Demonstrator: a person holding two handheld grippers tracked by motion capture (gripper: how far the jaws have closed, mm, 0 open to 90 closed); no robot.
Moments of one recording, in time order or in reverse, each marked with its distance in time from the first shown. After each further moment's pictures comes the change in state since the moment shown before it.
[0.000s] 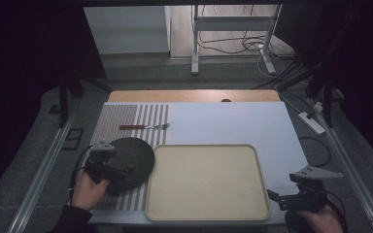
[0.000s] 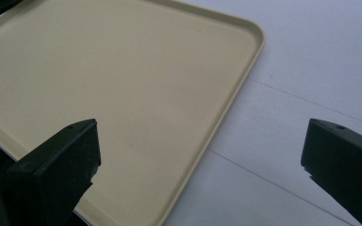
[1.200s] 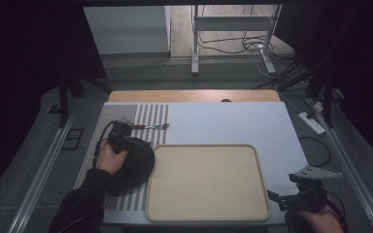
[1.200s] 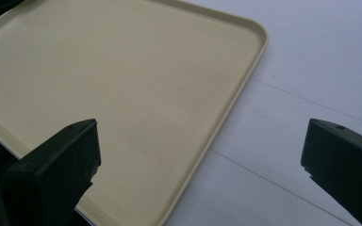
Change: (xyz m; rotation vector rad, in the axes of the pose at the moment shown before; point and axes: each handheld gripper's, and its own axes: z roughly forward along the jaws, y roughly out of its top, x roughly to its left) left arm 0.039 0.065 0.073 0.088 0.037 0.004; right arm 0.000 0.000 0.000 0.000 0.010 -0.006
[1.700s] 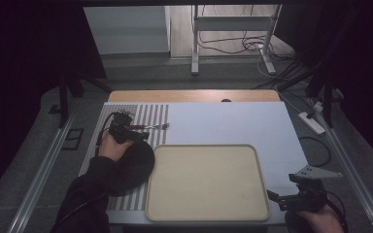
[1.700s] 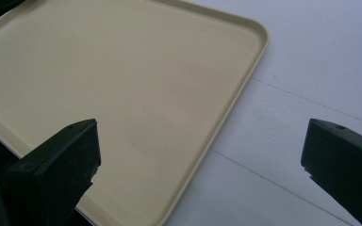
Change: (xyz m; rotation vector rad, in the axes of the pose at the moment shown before) left arm 0.031 0.023 0.019 0.034 0.042 -0.049; right arm 0.000 0.000 0.000 0.001 0.004 -0.001
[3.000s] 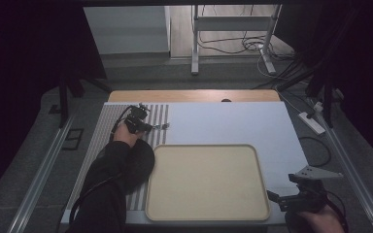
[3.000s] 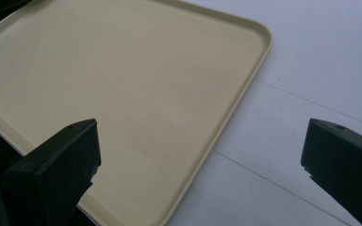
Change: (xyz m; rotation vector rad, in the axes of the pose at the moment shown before) left arm 0.008 0.040 0.065 0.153 -0.001 0.106; right arm 0.000 0.000 -0.001 -0.003 0.014 -0.006
